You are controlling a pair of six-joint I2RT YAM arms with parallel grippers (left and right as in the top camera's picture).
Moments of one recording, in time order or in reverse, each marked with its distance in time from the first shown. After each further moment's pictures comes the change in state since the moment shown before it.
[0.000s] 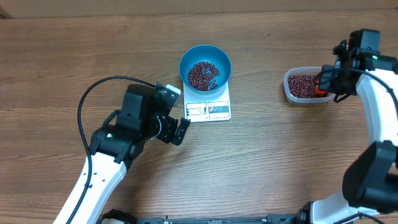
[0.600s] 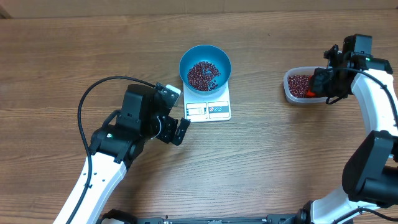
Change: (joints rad) left arm 0.000 0.000 0.000 0.000 0.000 0.000; right arm -0.001 0.037 -0.045 0.047 -0.169 -0.001
